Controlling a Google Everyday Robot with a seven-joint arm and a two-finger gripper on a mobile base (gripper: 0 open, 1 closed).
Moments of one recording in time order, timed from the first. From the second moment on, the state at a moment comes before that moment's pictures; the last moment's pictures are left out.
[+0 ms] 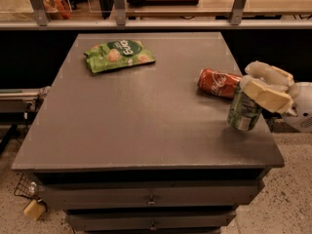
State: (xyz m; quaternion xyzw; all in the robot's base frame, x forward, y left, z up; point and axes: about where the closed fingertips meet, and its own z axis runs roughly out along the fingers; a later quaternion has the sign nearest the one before) arm 0.482 -0.210 0.964 -0.29 0.52 0.41 0.69
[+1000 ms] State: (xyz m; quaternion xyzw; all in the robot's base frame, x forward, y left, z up) arm 0.481 -0.209 0.948 -0.30 0.47 0.42 0.71
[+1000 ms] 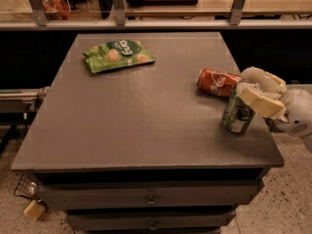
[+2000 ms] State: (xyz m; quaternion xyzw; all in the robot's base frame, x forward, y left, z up) arm 0.463 -0.235 0.943 -0.29 0.51 0.42 0.69
